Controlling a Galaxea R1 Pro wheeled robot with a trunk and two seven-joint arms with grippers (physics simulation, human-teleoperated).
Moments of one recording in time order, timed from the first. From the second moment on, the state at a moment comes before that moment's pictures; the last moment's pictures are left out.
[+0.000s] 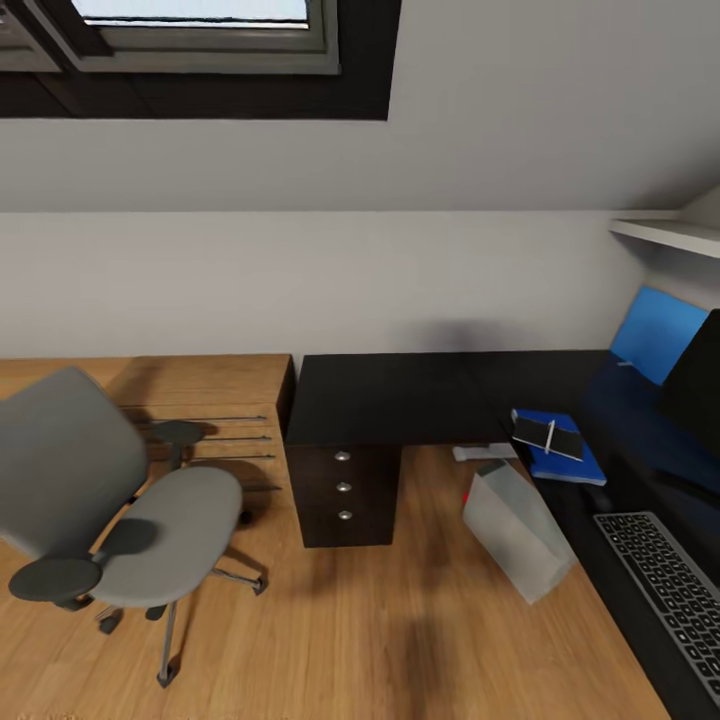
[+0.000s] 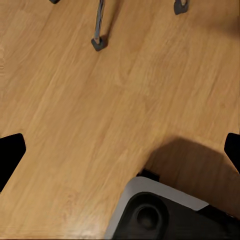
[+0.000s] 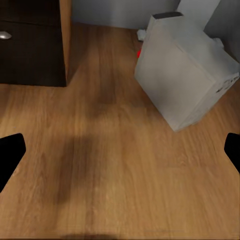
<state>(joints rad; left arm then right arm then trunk) 0.05 -0.03 0.12 -0.48 0.21 -0.41 0.20 -0.21 -0.02 1.09 -0.02 -0.88 -1.01 -0.30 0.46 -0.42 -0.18</state>
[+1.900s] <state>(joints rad) 0.05 0.00 0.12 -0.40 0.20 -0.41 0.20 -0.26 -0.03 1.10 -0.02 -0.84 -0.82 -0.30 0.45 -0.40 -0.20</state>
